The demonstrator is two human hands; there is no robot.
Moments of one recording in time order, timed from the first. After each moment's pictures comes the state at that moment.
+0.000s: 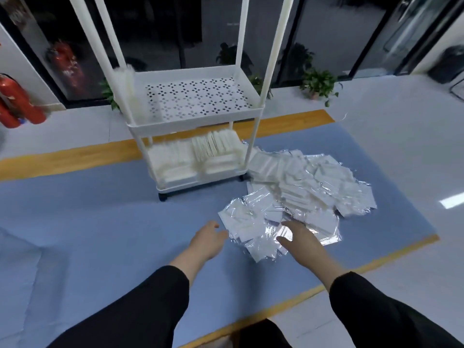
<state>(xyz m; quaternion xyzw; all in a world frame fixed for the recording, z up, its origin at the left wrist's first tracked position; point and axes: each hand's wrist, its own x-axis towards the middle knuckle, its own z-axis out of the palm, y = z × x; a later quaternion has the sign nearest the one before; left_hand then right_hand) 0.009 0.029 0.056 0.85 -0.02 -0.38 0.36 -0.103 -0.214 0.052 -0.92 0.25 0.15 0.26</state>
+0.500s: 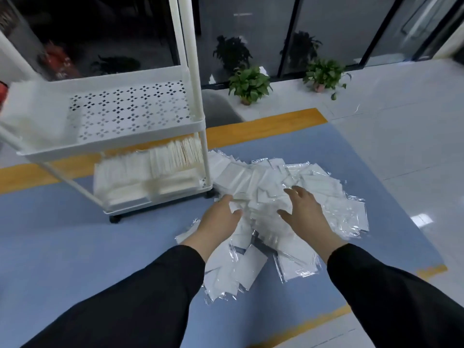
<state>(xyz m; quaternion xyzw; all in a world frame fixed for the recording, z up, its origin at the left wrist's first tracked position) 0.068 -0.173 0.064 0.90 -0.11 -0.28 0.31 -0.013 -0.396 0.040 -0.97 0.20 0.05 0.16</state>
